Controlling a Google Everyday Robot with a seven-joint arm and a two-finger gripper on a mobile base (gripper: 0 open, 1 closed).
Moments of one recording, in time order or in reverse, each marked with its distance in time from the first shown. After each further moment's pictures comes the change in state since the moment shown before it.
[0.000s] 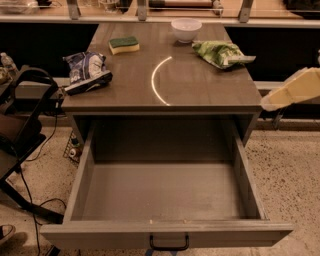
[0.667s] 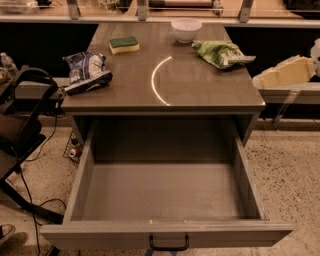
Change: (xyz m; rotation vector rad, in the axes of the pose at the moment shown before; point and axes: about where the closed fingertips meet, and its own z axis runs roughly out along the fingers) arm -0.023 -0.048 0.033 0.064 -0.232 0.111
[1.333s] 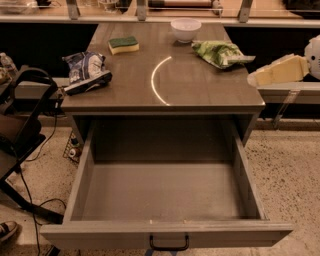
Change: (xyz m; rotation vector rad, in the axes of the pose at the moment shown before) arm -0.009 0.005 0.010 -0.007 -0.031 0.008
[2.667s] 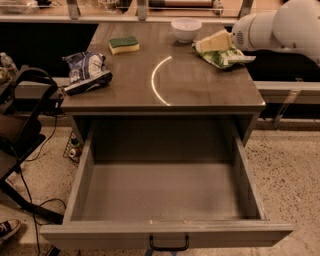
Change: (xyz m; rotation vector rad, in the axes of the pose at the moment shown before) arm -0.094 -0.033 0.193 0.037 -0.188 0.010
